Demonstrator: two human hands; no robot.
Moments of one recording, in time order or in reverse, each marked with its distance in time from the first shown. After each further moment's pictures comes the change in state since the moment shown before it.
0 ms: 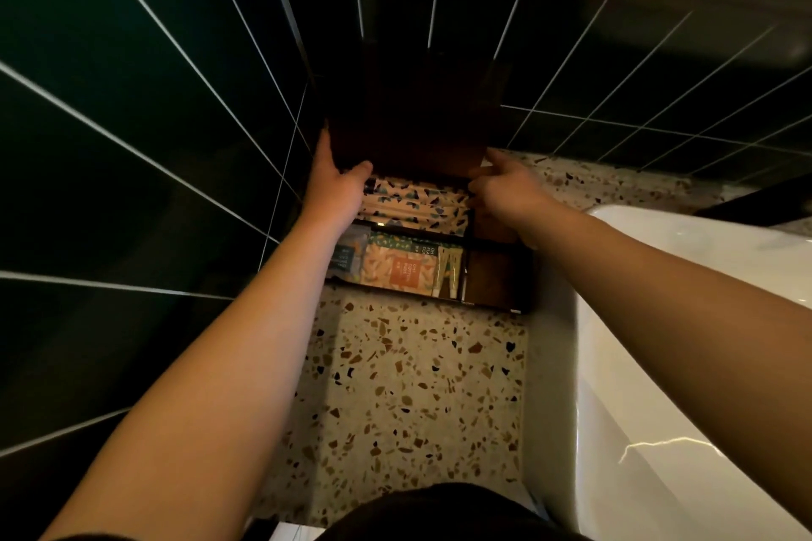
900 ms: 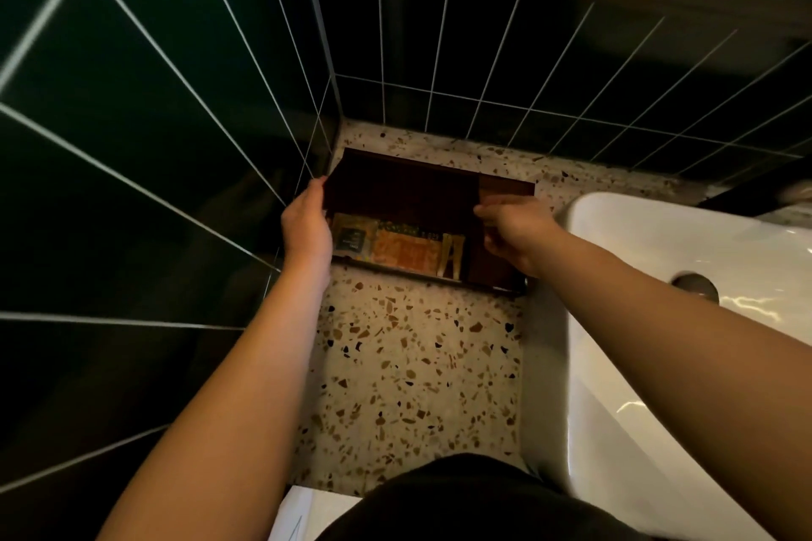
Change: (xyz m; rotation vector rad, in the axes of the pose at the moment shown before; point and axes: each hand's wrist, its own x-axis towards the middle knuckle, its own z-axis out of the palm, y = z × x) left_hand -0.090 -0.017 -0.037 -0.424 0.210 -0.172; right_hand -0.059 0.030 0.008 0.383 0.047 0.180
